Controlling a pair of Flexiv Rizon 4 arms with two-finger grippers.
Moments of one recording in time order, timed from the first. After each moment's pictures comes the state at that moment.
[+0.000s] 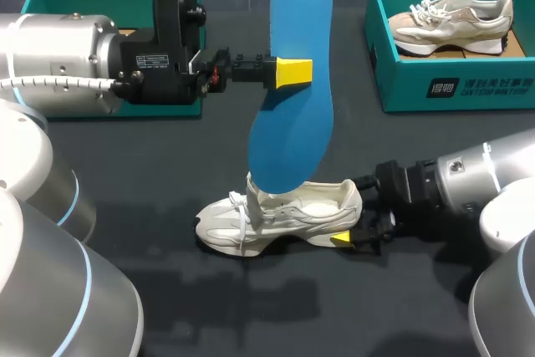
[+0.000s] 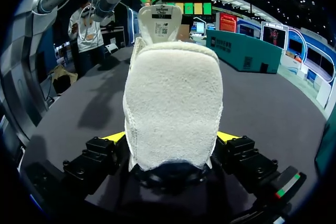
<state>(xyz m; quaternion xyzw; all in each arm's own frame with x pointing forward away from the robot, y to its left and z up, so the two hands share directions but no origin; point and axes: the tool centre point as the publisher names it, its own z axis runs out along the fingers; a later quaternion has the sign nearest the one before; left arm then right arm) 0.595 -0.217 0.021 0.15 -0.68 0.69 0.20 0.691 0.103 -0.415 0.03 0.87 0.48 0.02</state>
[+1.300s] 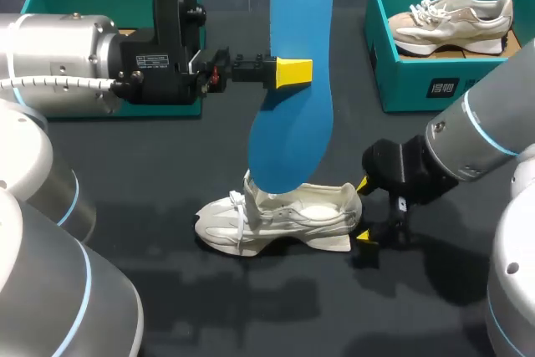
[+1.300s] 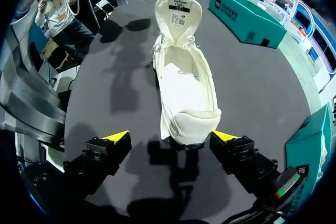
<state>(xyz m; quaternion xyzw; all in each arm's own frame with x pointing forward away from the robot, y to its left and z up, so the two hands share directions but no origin) 0.595 -0.217 0.021 0.15 -0.68 0.69 0.20 0.649 0.066 -0.340 0.07 0.97 0.24 0.01</state>
